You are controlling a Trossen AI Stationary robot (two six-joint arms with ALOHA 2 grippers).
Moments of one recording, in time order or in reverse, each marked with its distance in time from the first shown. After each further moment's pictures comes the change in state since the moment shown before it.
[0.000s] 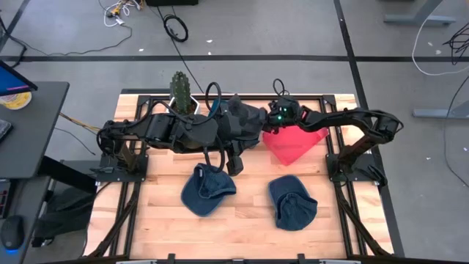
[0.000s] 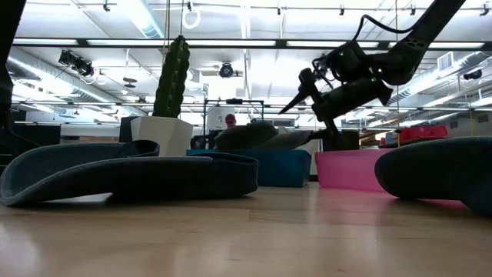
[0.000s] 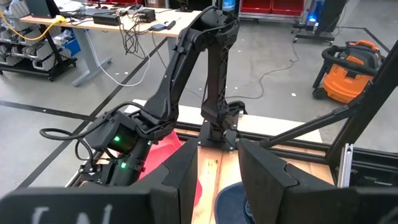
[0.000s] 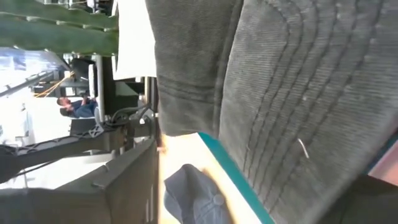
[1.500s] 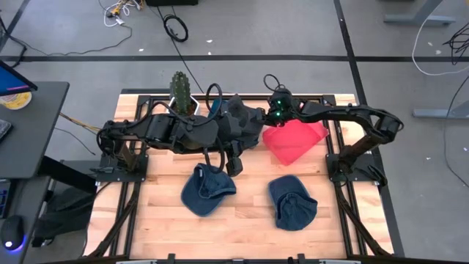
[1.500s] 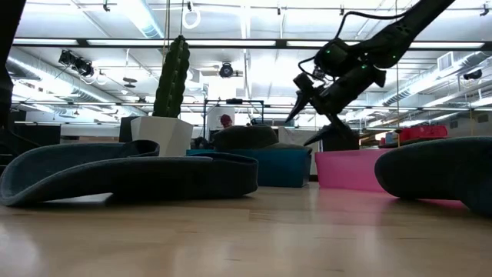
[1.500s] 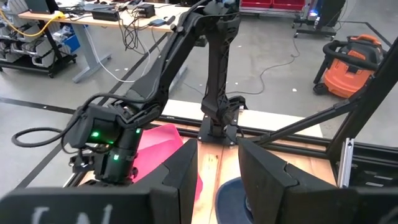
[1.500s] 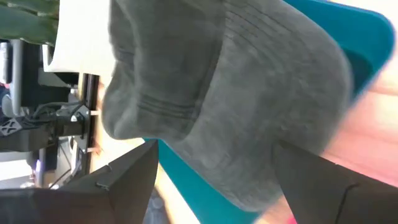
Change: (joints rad) left arm -0.003 0.000 0.000 -0.021 0.000 -0.006; right arm -0.019 -0.016 0.185 -0.461 0.099 -0.270
